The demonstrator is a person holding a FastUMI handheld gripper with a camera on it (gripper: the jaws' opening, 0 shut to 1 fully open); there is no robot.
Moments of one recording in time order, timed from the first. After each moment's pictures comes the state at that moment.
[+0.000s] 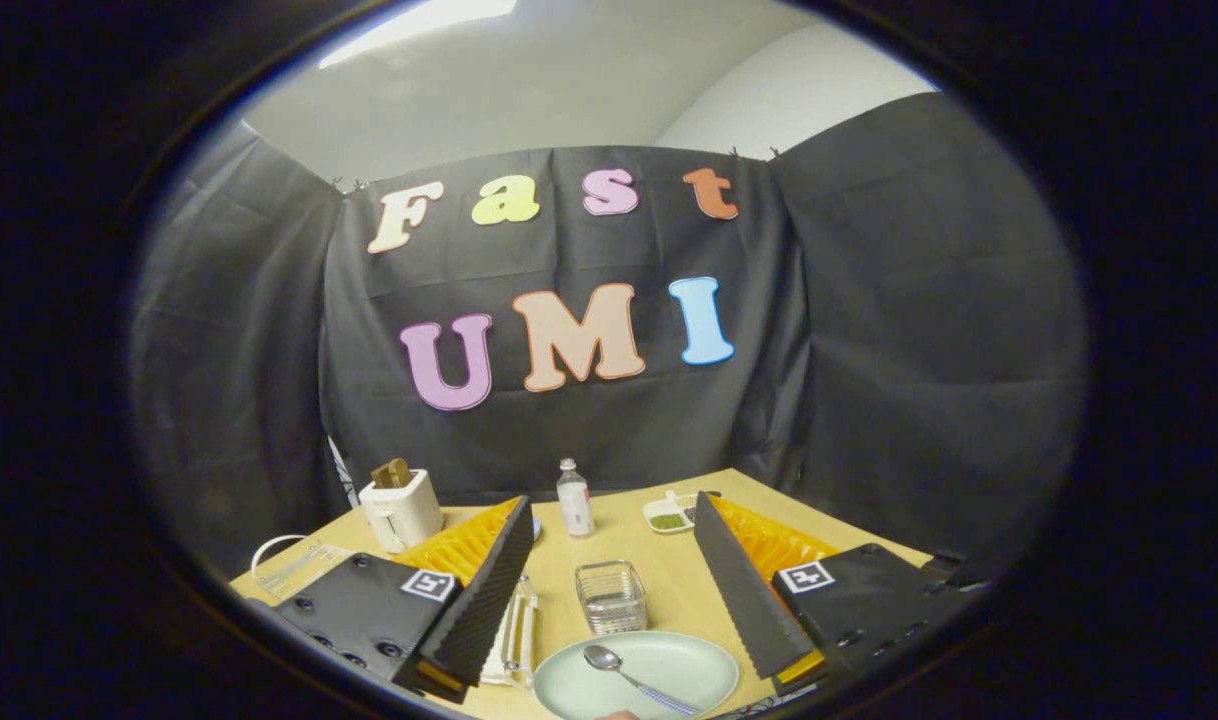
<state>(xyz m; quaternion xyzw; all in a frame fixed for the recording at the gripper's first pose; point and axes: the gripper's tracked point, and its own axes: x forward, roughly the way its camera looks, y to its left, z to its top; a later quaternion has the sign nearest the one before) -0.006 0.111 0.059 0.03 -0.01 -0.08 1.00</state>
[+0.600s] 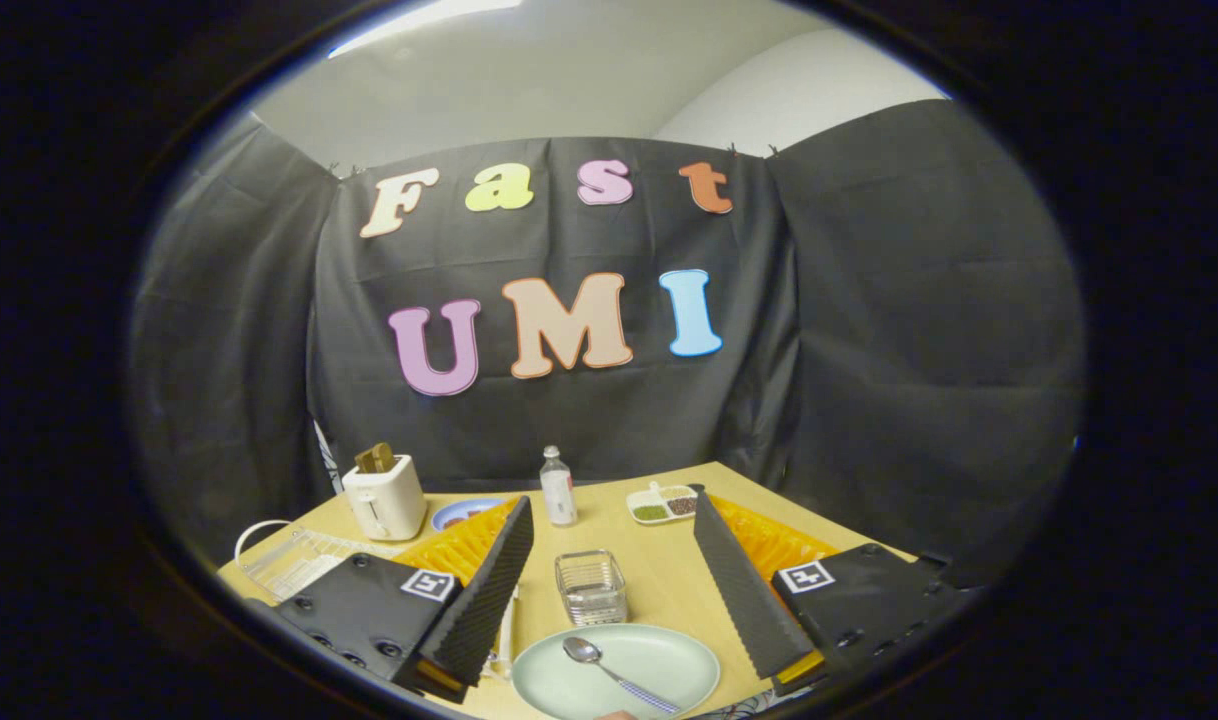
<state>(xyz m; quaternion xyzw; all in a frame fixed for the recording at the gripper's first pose) -0.010 0.097 0.043 0.02 0.01 -0.09 1.00</state>
